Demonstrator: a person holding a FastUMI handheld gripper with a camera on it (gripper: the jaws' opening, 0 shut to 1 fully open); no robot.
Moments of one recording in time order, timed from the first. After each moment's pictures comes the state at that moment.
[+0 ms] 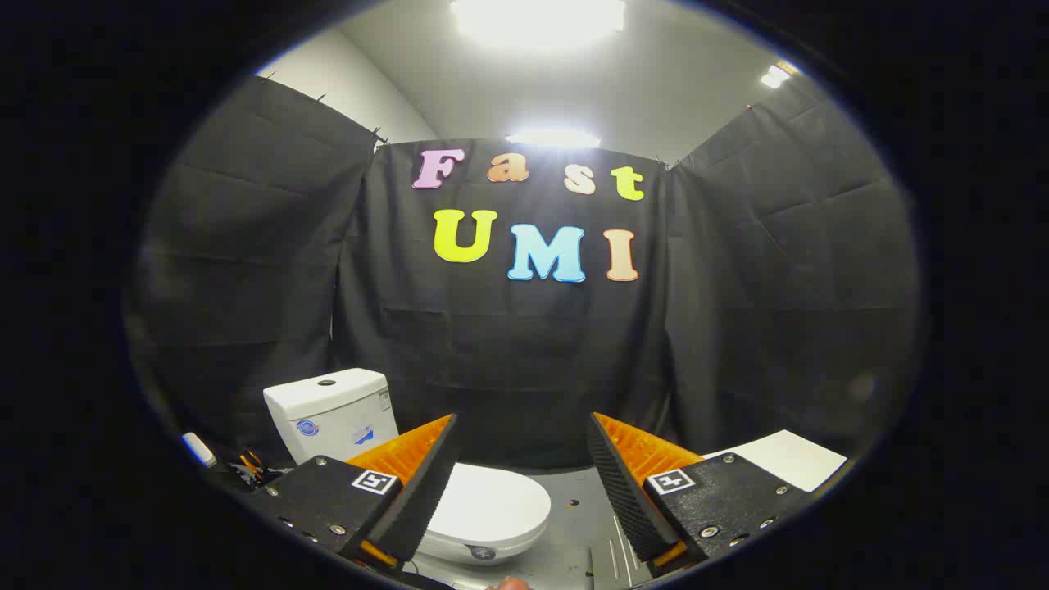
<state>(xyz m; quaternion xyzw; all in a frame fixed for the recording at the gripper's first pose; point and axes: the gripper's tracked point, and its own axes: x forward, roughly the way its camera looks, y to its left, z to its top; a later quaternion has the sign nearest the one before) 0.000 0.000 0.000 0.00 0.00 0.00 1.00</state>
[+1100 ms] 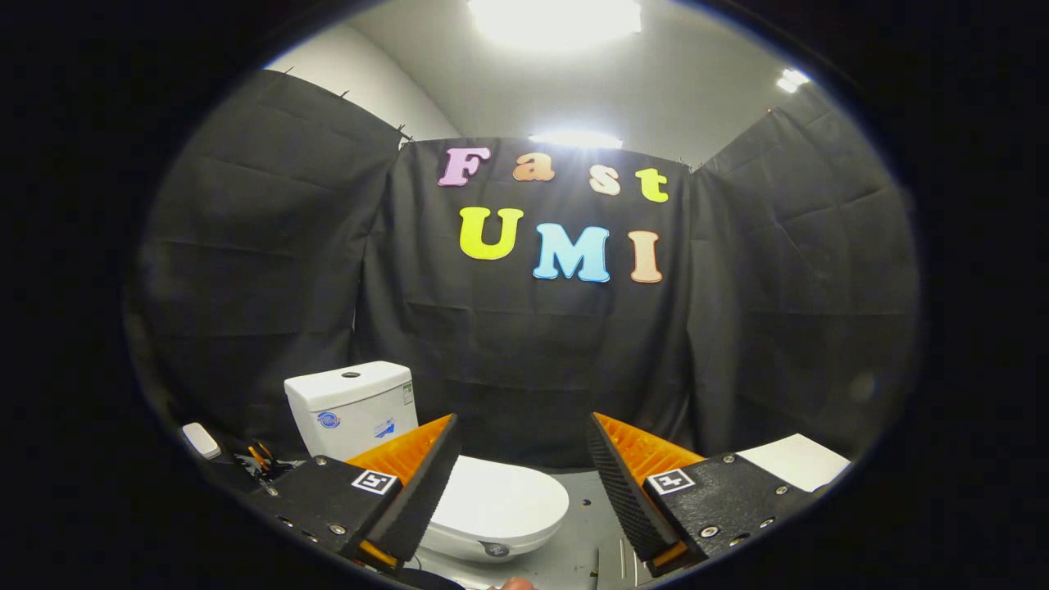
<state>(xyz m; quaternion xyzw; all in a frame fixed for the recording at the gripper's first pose) -0.009 0.035 -0.003 -0.02 0.00 0.04 1.00</state>
